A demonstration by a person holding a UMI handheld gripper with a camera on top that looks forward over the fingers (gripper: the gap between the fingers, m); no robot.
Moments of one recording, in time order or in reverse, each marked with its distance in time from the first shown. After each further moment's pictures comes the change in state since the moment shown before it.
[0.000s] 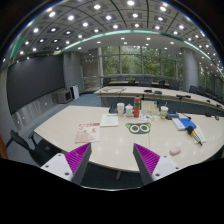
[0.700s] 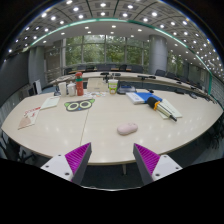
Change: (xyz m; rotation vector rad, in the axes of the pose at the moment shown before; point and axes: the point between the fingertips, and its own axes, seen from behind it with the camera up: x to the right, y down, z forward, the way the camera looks) arm 0.323 0.171 0.072 -0.101 0.373 0.108
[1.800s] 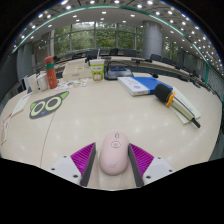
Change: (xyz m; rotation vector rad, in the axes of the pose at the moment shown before) arm 0.057 -0.020 0.259 -0.154 0.070 0.057
